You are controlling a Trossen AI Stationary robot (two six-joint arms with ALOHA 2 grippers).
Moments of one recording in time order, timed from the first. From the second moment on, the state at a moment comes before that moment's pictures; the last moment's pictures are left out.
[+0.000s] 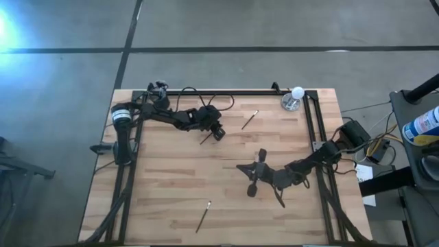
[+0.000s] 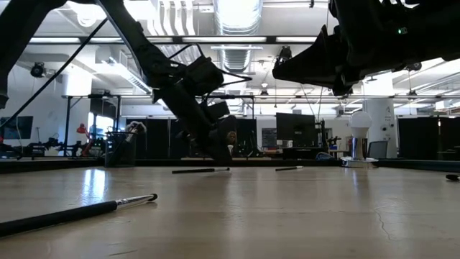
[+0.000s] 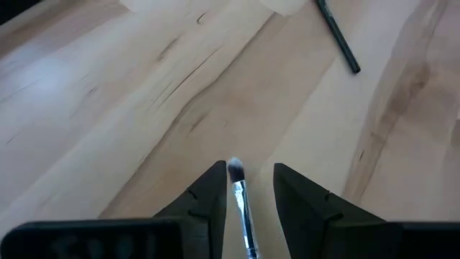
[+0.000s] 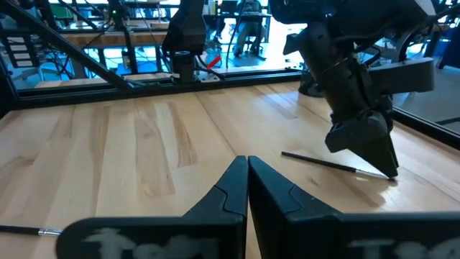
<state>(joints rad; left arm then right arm) 0.35 1.88 1.01 0.12 -0.12 -0.26 0.48 1.72 0.55 0.98 0.81 0.17</state>
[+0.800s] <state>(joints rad) 0.35 1.94 1.01 0.14 -0.21 -0.24 0.48 1.72 0.55 0.98 0.81 0.17</state>
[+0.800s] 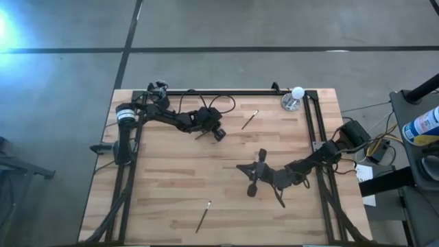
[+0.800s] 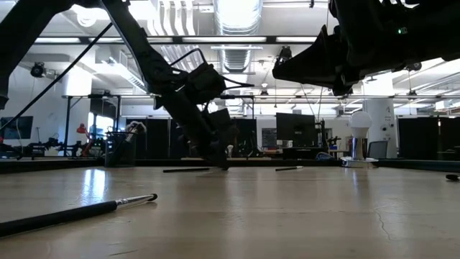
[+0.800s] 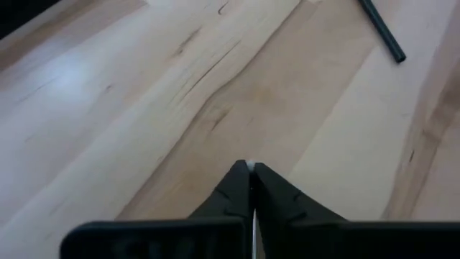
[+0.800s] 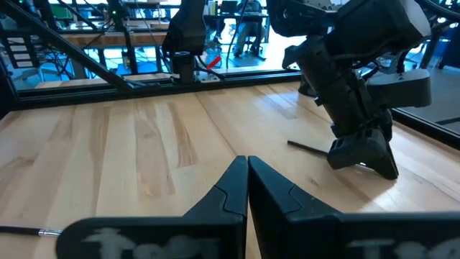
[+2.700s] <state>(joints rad) -0.24 1.72 0.63 1.51 -0.09 -0.10 0.38 1.95 0.65 1.45 0.49 0.09</state>
